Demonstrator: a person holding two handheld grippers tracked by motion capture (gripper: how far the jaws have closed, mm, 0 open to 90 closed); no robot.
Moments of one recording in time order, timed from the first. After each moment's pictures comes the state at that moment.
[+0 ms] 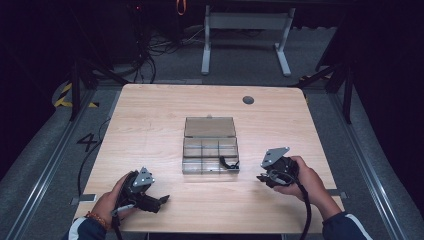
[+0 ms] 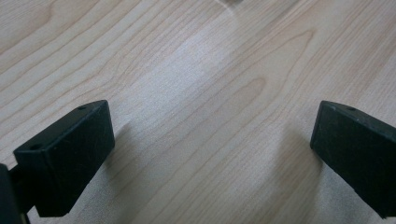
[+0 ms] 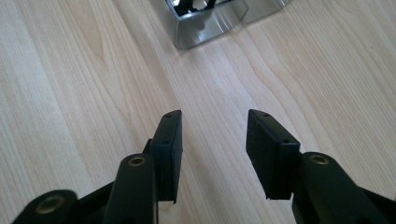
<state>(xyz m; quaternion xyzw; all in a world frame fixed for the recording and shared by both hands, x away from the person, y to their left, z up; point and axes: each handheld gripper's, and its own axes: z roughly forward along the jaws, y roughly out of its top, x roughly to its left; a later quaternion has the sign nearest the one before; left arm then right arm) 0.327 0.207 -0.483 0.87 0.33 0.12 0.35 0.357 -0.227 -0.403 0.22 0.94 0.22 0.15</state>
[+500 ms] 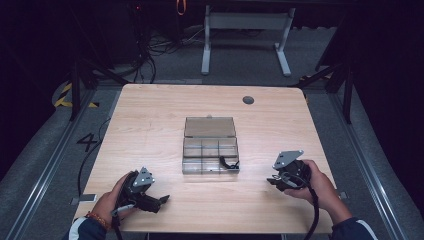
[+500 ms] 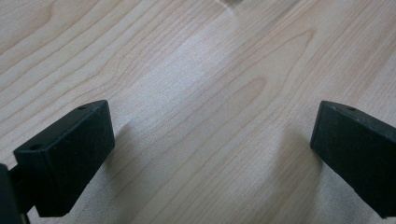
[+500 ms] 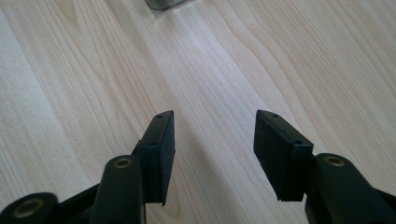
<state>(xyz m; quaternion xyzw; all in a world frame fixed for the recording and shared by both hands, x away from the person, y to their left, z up) 0.327 0.207 -0.483 0.87 0.33 0.12 0.35 0.349 -0.260 -0.408 0.25 0.93 0.22 0.17</state>
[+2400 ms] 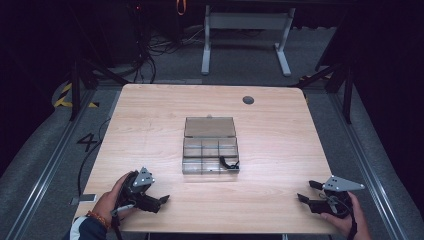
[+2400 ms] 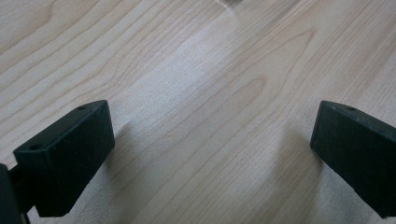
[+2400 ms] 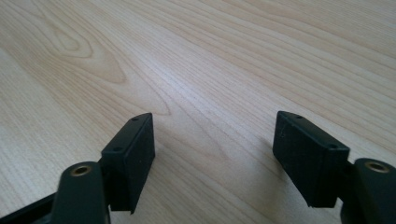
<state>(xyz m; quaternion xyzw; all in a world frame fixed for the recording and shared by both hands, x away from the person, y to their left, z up) 0.327 0.207 -0.483 0.87 0.33 0.12 0.35 0.287 -0.377 -0.469 0.40 0.82 0.36 0.19</state>
